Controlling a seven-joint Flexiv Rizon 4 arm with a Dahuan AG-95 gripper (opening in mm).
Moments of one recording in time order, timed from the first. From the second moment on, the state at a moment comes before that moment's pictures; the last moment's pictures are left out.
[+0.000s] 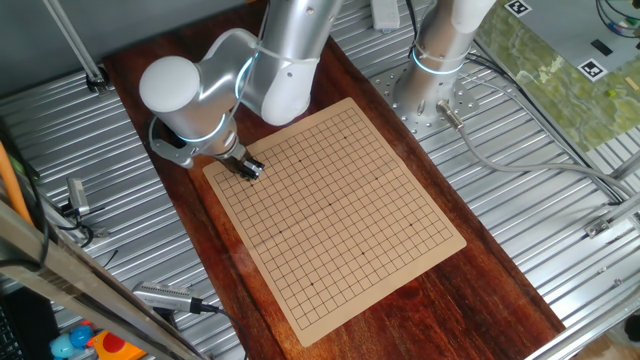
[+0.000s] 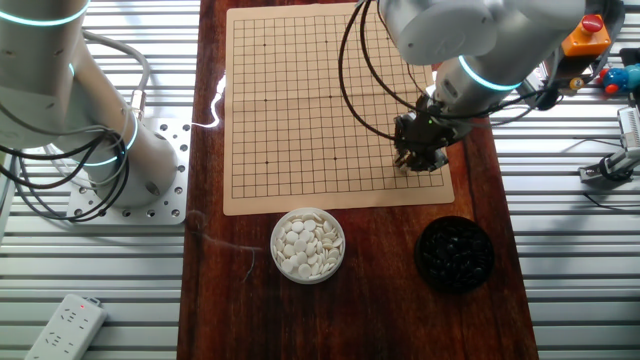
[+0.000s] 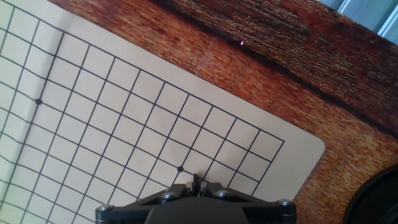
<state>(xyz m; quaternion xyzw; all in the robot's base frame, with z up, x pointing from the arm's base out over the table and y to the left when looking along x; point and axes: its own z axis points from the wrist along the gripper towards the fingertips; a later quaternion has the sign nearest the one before) 0.520 0.012 0.009 0.27 -0.96 -0.02 0.11</state>
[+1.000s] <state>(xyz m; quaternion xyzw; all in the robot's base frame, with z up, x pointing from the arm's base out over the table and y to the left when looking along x) 0.523 0.010 0.009 0.28 -0.95 -0.03 0.10</state>
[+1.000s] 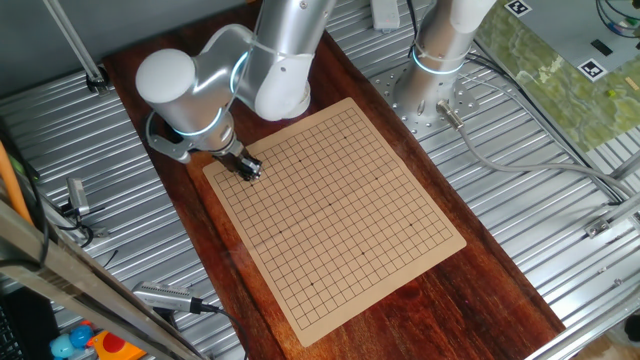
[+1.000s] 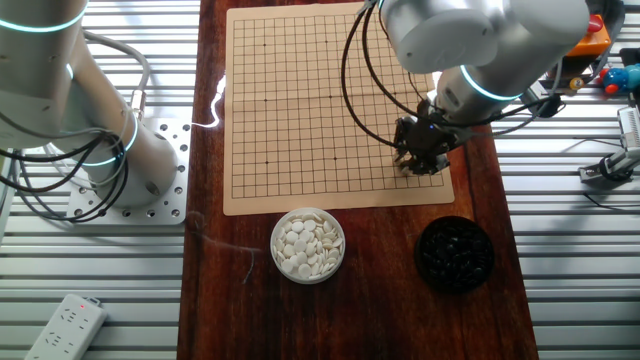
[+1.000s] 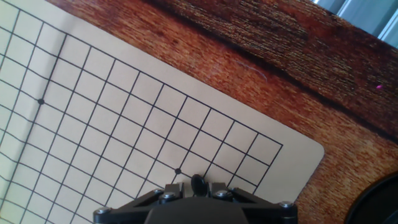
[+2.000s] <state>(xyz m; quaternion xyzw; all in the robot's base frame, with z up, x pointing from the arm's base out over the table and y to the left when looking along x) 0.530 0.010 0.016 0.28 -0.95 -0.03 0.09</state>
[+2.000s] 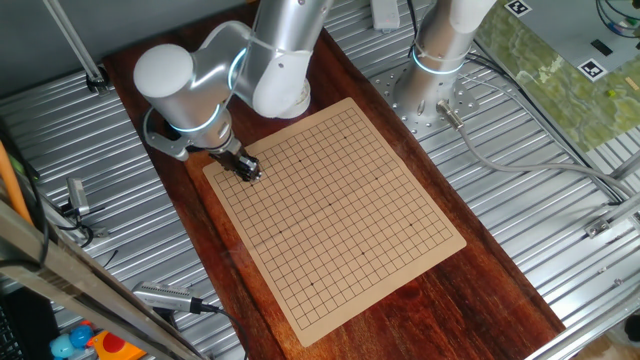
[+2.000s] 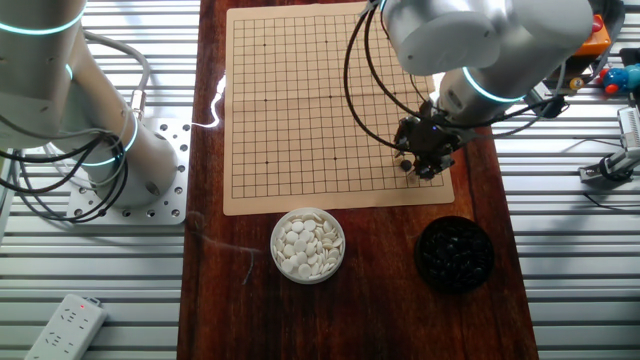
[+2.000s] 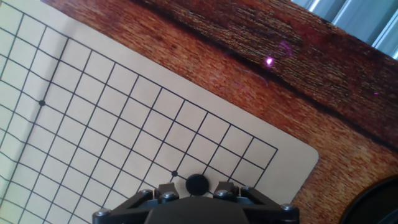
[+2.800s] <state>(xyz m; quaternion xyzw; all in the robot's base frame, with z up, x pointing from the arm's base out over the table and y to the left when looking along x) 0.540 0.036 0.050 0.22 -0.97 0.01 0.04</state>
